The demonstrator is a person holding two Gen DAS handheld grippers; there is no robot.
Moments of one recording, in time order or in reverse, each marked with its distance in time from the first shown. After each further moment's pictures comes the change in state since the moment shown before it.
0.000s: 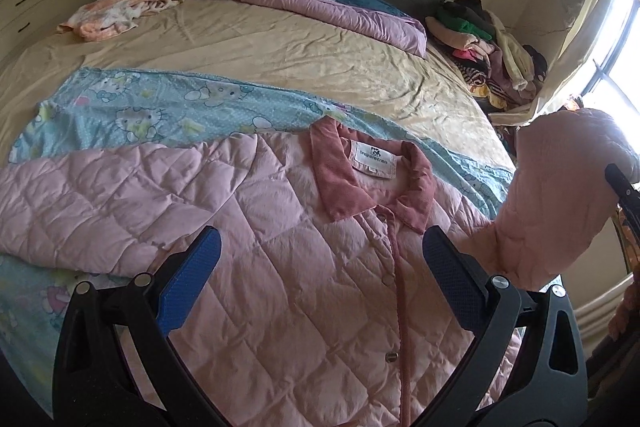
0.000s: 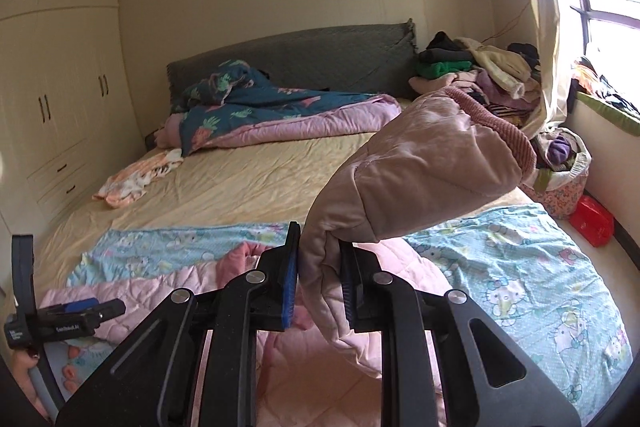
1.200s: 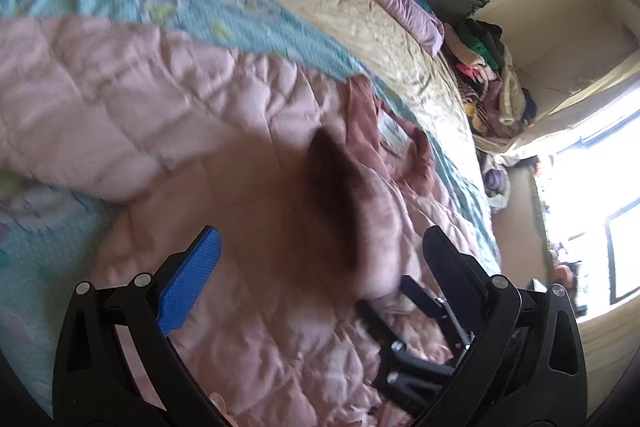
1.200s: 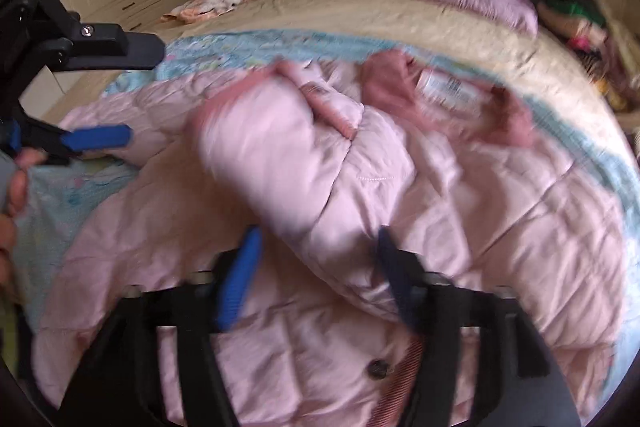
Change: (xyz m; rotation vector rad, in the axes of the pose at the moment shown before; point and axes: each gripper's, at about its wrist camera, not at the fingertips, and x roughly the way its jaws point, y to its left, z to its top) left arm 0.040 0.092 -0.031 -0.338 0.176 -0.221; right arm 0.117 0.159 -0.169 -0.224 0.494 0.281
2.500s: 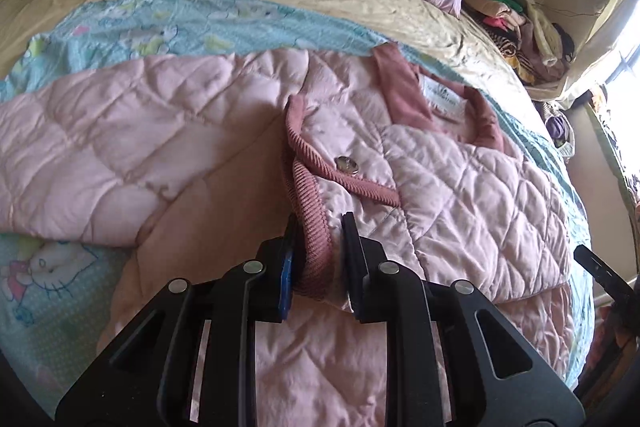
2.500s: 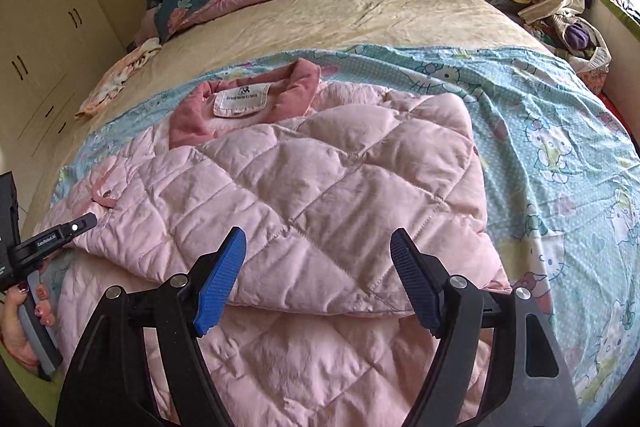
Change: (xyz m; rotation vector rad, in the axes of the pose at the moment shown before) left arm 0.051 -0.014 -0.010 0.279 -0.047 0.288; right arm -0.066 -0.186 -0.041 0.394 -0.035 -0.161
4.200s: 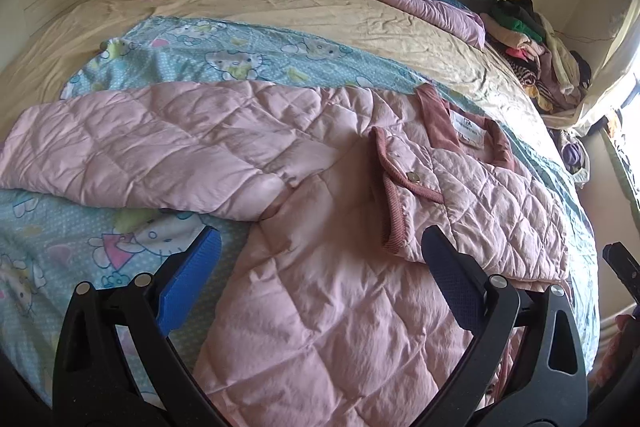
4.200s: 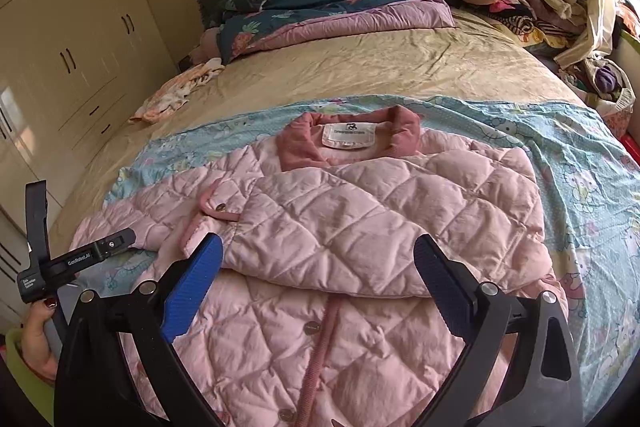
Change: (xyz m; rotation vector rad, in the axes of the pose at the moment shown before) left arm -0.095 0.050 -0.019 -0.055 -0.105 0.095; right arm -0.087 0.129 -0.018 -0.120 -0.171 0.138
